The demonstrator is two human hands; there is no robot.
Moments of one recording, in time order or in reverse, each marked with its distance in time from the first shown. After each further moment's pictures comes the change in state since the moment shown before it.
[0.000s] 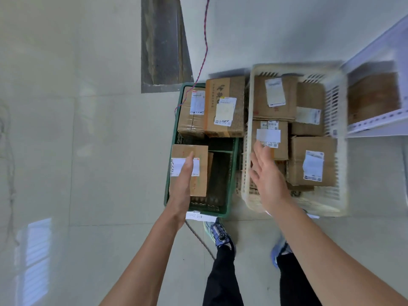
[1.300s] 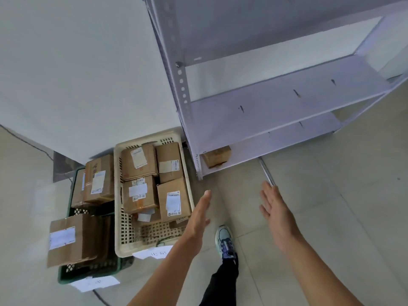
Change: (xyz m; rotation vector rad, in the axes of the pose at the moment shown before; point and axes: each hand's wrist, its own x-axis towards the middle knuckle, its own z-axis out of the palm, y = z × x) left_hand -0.175 0.066 0.614 0.139 -0.358 0.024; right_hand -0.212 -0.110 -0.612 0.176 0.268 -0.171
